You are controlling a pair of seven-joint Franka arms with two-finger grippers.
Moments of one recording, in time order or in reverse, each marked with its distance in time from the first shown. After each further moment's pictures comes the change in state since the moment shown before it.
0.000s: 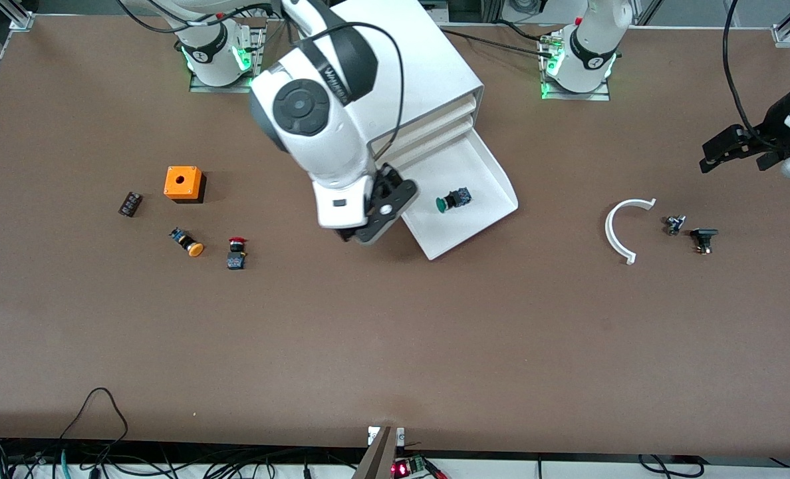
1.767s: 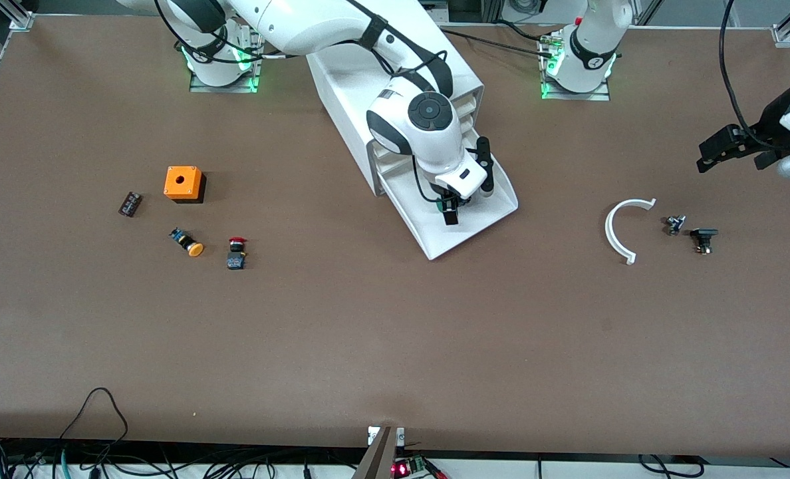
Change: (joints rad) left arm -0.006 0.000 0.001 0.001 0.001 -0.001 -0.008; right arm 0.173 0.265 0.081 0.019 -0.165 0.258 -0.505
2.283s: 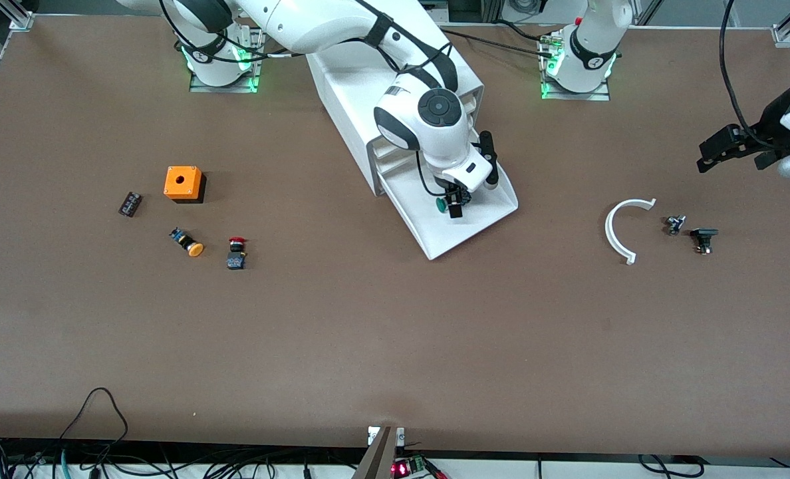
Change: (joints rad) left arm 0.000 0.000 0.000 0.001 0.000 0.000 0.000; right arm 0.029 0.010 0.000 0.000 -0.003 -0.025 -0.008
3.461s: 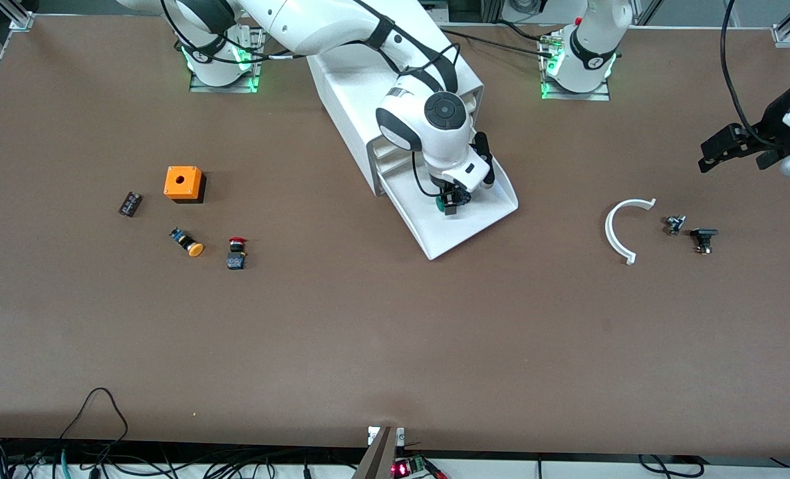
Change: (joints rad) left arm 0.000 0.000 0.000 0.007 0.000 0.000 0.000; right arm 0.011 0.010 -0.005 -0.010 -0.033 -0.046 -0.015
